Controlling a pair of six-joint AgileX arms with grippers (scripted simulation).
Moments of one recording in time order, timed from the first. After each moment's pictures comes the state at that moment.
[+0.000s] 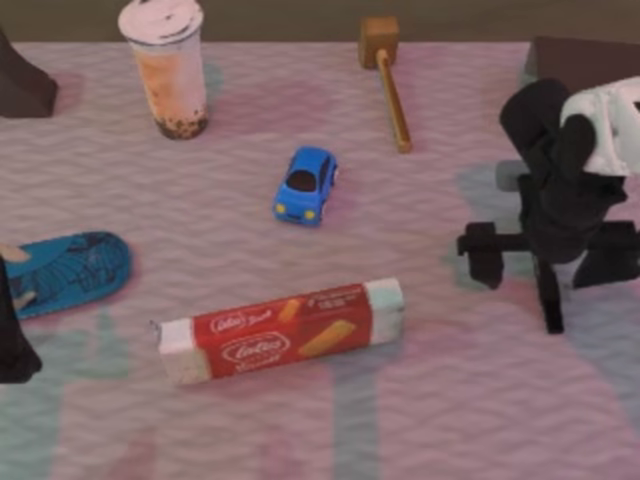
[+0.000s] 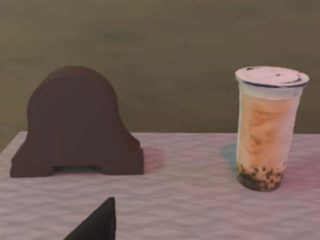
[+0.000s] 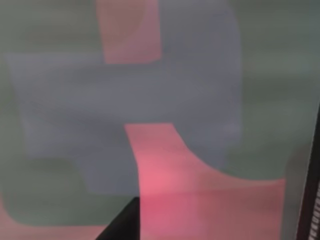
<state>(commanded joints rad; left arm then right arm) 0.00 0.00 0.00 0.00 0.00 0.00 0.32 2.13 1.28 -0.67 0.10 0.35</state>
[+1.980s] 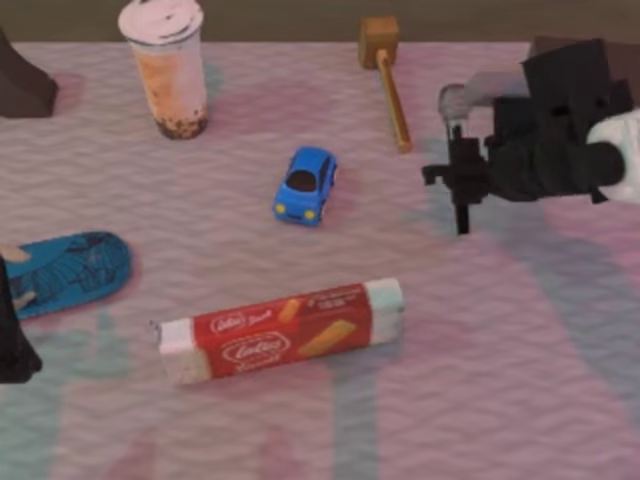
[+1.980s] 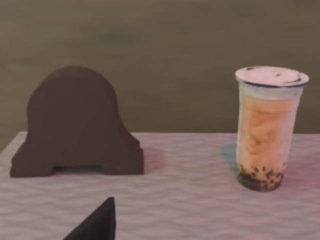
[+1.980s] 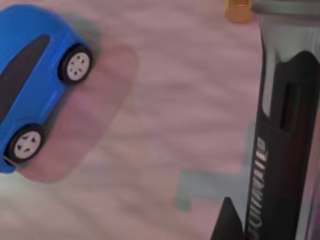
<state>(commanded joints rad) 0.00 0.00 0.00 0.00 0.00 0.00 0.33 1.95 1.13 -0.02 -0.18 0.23</state>
